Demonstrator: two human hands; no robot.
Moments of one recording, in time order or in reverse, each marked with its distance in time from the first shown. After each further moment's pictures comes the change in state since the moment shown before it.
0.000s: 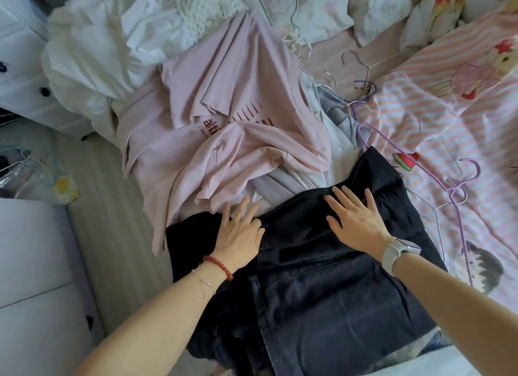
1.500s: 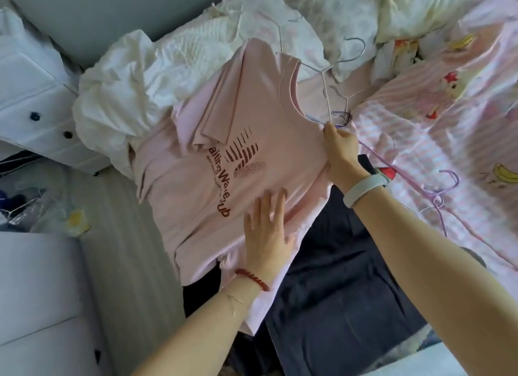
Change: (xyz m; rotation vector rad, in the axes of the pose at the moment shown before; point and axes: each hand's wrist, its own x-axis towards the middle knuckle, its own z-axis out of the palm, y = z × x) left_hand -0.021 0.072 -0.083 -0.194 0.264 -0.131; right_hand 0.071 -0.041 -0.166 1.509 0.585 0.644
